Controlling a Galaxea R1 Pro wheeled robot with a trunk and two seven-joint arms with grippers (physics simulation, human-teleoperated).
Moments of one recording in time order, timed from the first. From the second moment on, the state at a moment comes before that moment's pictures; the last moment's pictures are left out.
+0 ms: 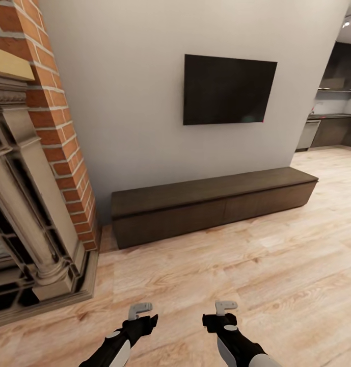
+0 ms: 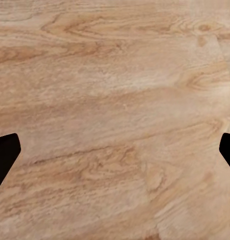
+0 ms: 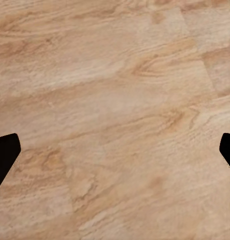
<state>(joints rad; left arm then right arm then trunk) -0.42 -0.10 -0.20 -0.51 0.36 0.09 -0.01 -0.57 0.14 0.06 -0.22 0.02 -0.02 -0.18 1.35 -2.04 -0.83</state>
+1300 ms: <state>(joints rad) -0.42 -0.09 -0.21 -0.52 0.36 0.09 -0.01 -0.57 0.14 0.09 -0.21 0.10 -0.03 -0.23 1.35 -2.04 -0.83</state>
